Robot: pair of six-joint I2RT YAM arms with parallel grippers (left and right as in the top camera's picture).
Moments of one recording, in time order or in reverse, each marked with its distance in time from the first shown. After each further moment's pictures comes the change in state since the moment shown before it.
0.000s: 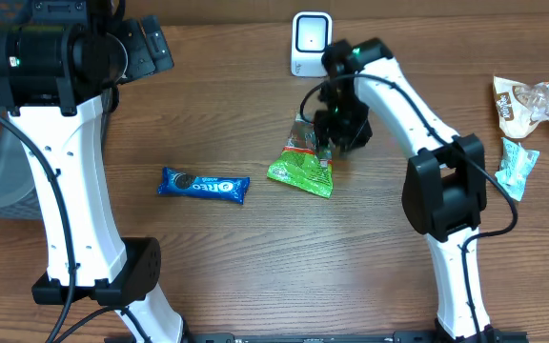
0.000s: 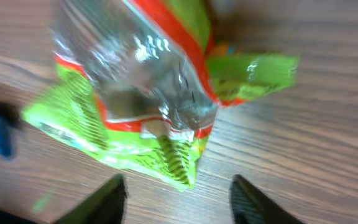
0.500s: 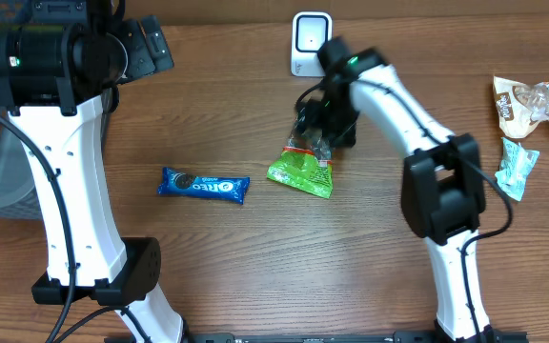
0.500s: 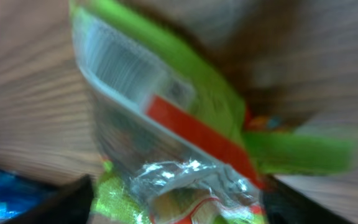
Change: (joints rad) left arm 0.000 0.000 0.000 0.000 0.000 0.000; right arm 0.063 -0.019 -0.201 0.338 -0.010 0.379
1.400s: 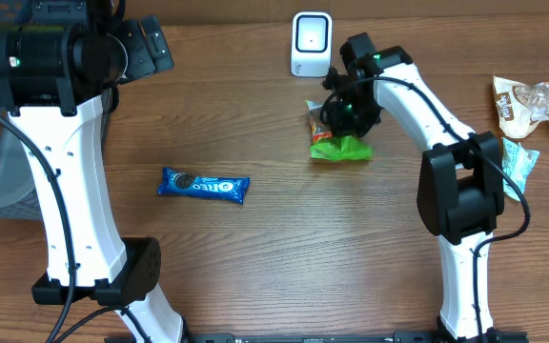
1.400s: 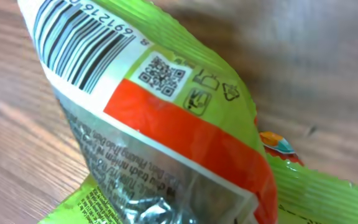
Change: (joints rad) left arm 0.000 0.000 0.000 0.000 0.000 0.000; right arm -0.115 -0.055 -0.022 0.019 0.036 -0.678
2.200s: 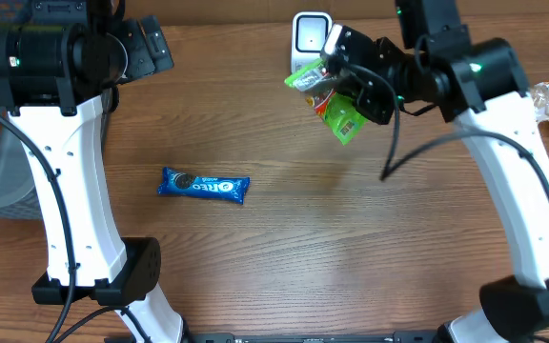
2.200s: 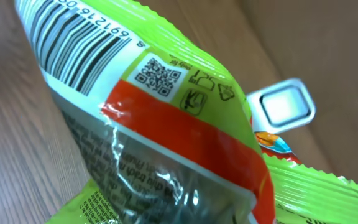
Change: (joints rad) left arm 0.000 0.000 0.000 0.000 0.000 0.000; right arm 0.019 -0.573 0.012 -0.063 -0.163 -0.713
